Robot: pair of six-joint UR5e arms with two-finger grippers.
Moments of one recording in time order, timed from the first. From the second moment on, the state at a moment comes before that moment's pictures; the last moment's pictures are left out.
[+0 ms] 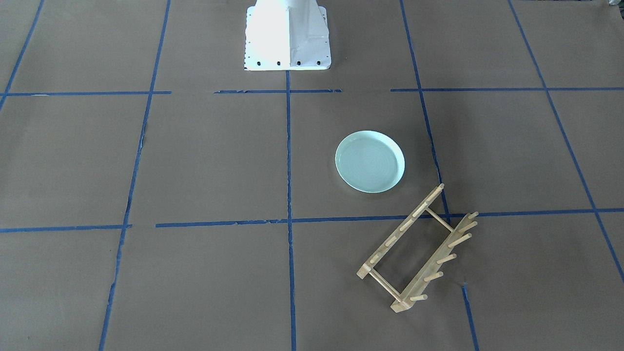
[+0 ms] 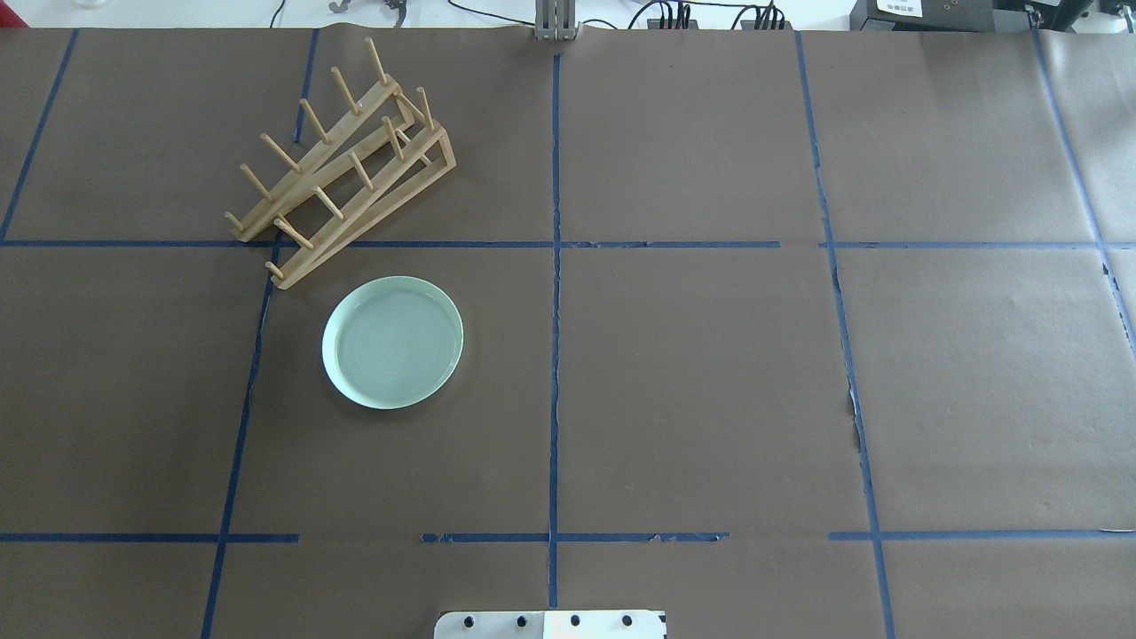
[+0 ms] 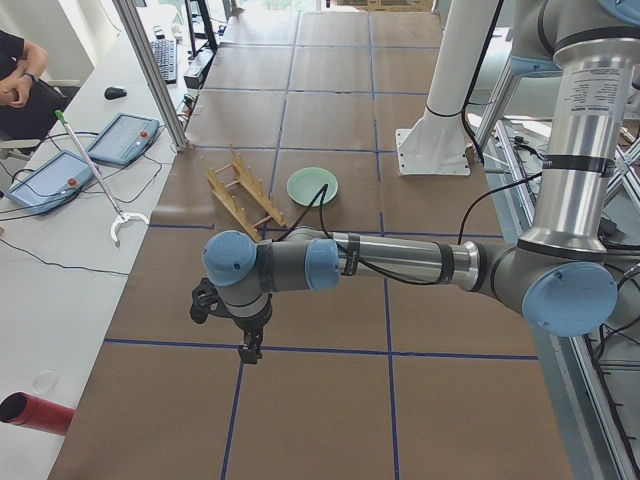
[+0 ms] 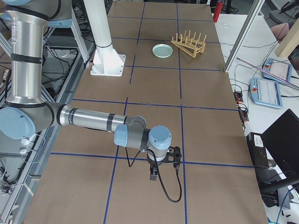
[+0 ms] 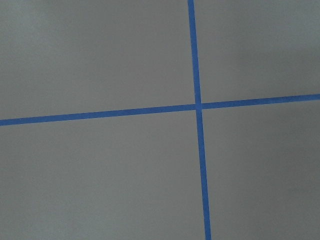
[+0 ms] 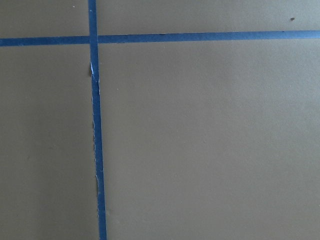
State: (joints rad) left arm -1.65 -1.67 -1.57 -1.40 -2.35 0.21; right arm 1.62 -1.69 1.59 -1.59 2.30 -0.07
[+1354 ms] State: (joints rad) left arm -1.44 -1.63 -1.83 -1.52 -2.41 -0.22; right arm 1.62 -1.69 1.60 -1.59 2.30 -0.07
